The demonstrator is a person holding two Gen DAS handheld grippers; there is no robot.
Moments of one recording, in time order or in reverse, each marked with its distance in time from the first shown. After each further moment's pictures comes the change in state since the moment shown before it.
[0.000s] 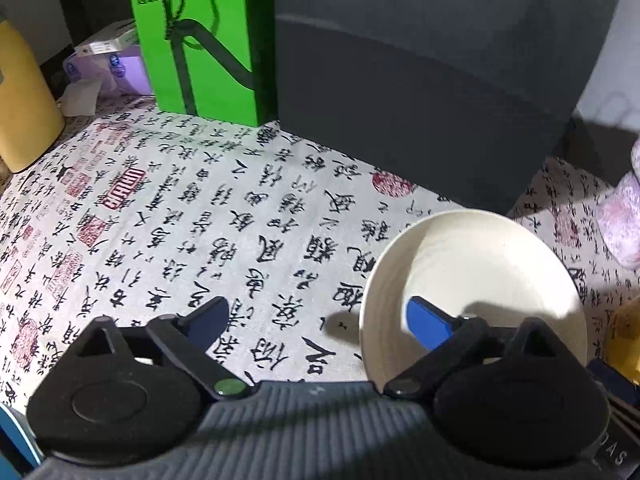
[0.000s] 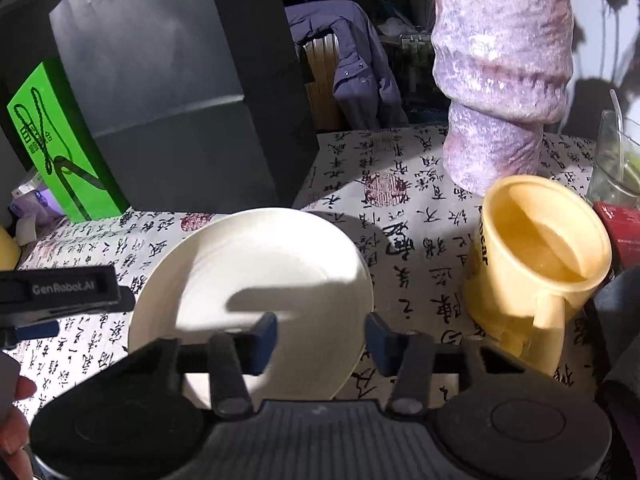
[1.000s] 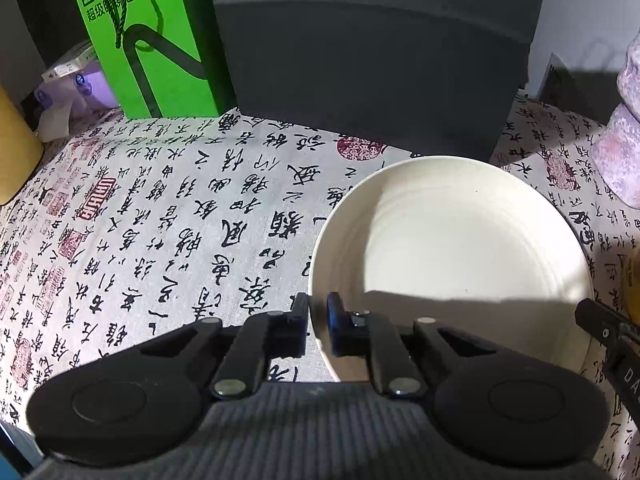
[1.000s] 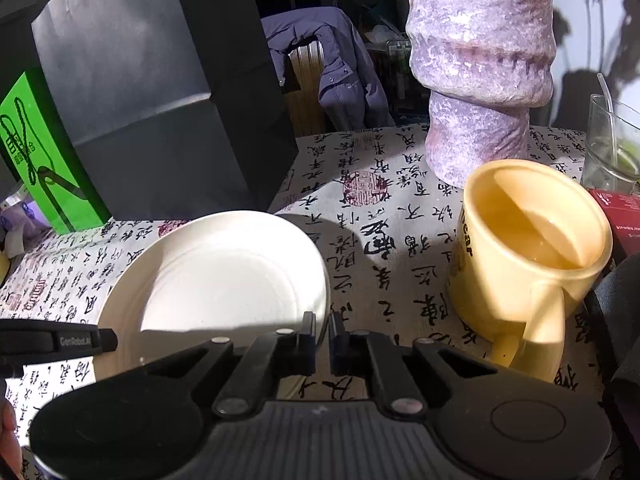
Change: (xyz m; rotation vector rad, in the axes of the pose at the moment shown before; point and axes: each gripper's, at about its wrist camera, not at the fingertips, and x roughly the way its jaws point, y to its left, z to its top) left arm 0.016 -0.027 -0.019 0.138 0.018 0.026; right arm 0.015 -0.016 -0.008 0.025 -0.045 -0.015
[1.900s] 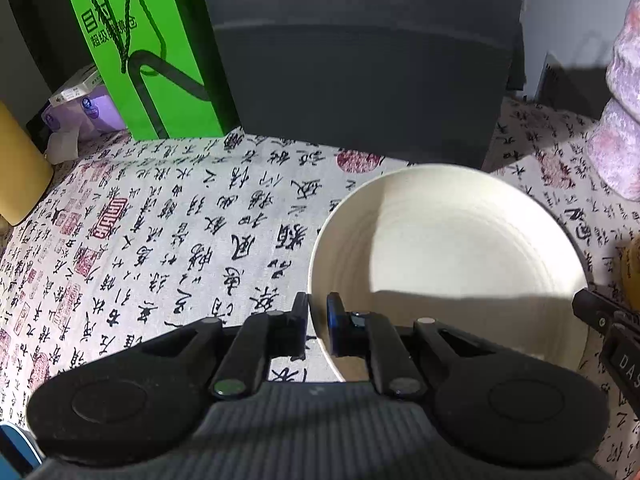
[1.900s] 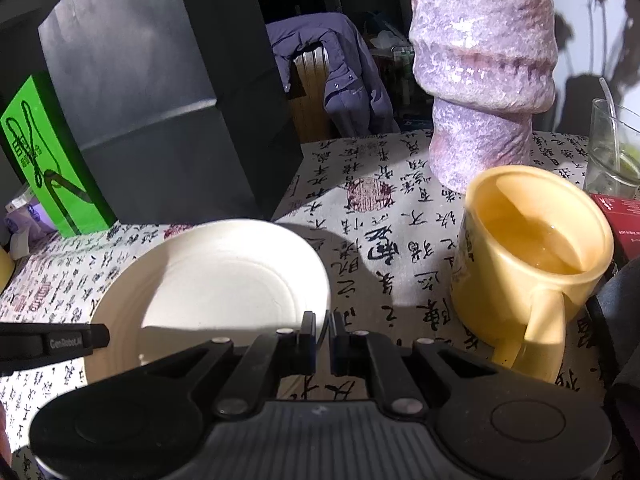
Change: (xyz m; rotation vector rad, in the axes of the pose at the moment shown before) left arm -0.012 -0.003 -0.002 0.042 -0.036 0.029; right arm -0.003 -0.001 0.000 -0.007 -0.009 0.020
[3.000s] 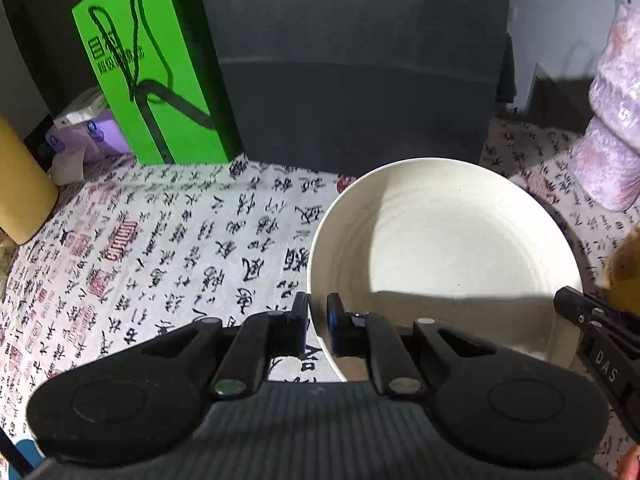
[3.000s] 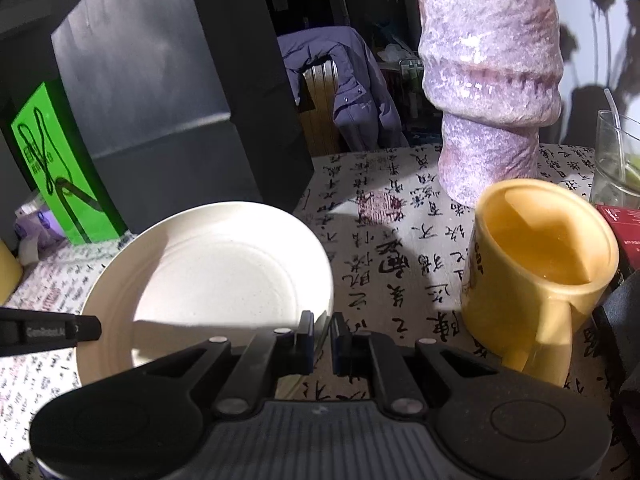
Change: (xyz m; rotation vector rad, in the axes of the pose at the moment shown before) left arm -0.029 0.009 0.007 0.021 -0.063 -0.021; right arm -0.006 0.004 0.001 -0.004 -0.060 0.032
